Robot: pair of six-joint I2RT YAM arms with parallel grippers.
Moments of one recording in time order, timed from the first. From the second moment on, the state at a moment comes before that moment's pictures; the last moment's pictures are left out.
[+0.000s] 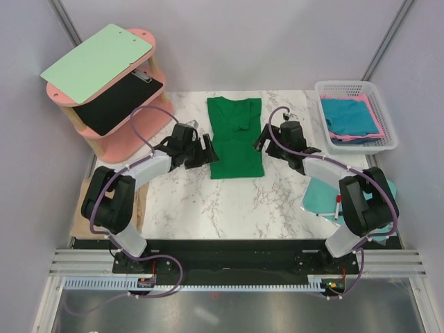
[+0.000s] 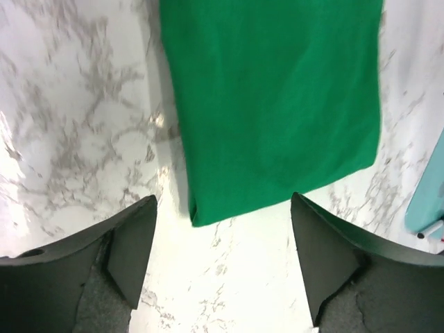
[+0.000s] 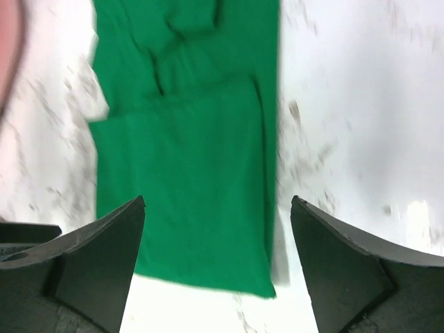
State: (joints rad) left arm -0.41 1.66 1.07 -0.21 0.17 -0.59; right arm 0.36 1.64 0.98 0.10 -0.01 0.63
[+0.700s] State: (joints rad) left arm -0.42 1.73 0.82 0.08 0.30 -0.70; right arm 0.38 1.64 0.69 0.22 -0.18 0.75
